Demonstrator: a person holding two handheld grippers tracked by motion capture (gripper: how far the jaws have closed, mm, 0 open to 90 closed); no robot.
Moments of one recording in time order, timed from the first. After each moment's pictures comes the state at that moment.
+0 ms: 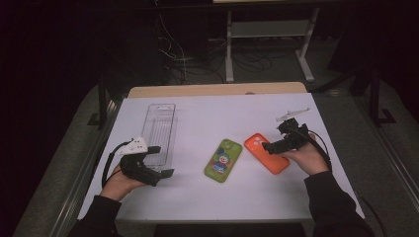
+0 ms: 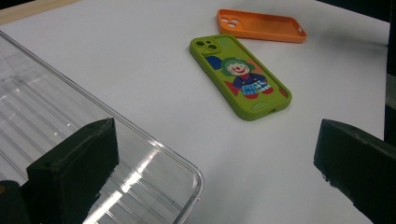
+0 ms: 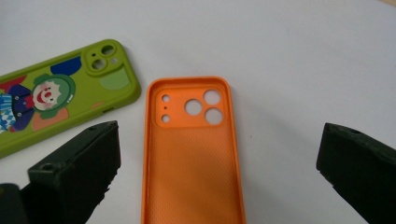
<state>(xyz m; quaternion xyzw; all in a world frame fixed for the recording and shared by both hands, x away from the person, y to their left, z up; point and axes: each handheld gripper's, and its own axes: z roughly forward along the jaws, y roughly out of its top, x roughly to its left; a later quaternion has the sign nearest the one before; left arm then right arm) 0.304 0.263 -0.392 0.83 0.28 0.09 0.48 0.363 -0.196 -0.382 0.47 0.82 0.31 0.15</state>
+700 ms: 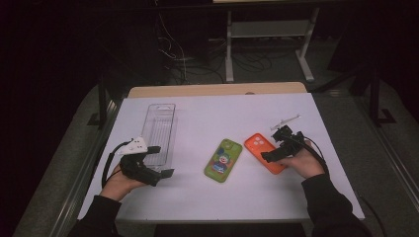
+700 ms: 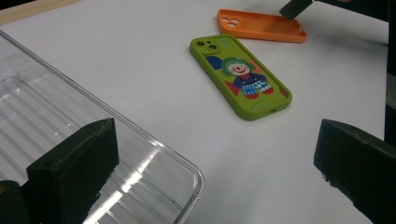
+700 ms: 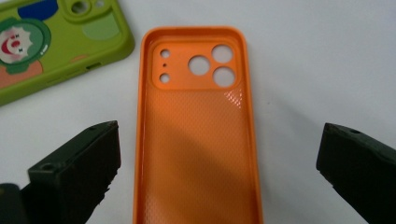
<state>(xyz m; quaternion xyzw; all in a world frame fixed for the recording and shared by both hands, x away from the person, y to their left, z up) 0.304 0.263 -0.392 0.83 0.28 0.09 0.47 0.364 -0.189 -0.412 0.46 0.84 0.25 0.13</state>
